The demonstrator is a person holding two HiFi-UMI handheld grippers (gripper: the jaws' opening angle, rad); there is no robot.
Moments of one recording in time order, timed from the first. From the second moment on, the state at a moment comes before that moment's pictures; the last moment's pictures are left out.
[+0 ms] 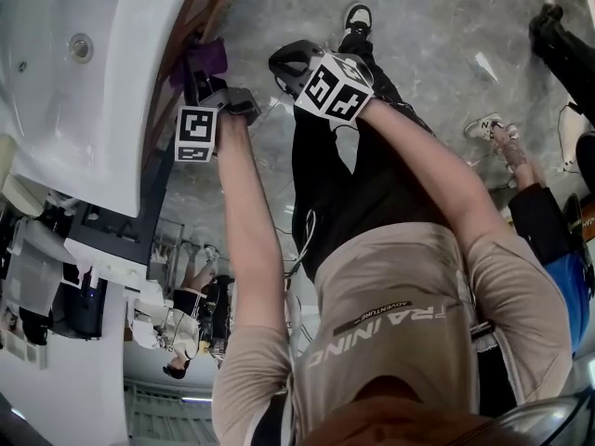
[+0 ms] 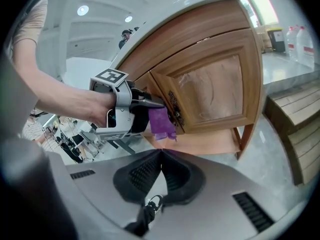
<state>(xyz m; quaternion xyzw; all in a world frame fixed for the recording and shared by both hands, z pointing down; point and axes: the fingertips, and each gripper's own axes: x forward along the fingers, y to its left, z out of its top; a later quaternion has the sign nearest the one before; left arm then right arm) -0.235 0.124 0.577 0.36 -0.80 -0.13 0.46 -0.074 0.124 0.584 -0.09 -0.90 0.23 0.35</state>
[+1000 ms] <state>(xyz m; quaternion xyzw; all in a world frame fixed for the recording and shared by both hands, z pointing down) -0.188 -0.011 0.595 0.40 -0.77 -0.10 0.49 -0.033 0.028 0.596 -0.07 -0.90 0.26 0.34</state>
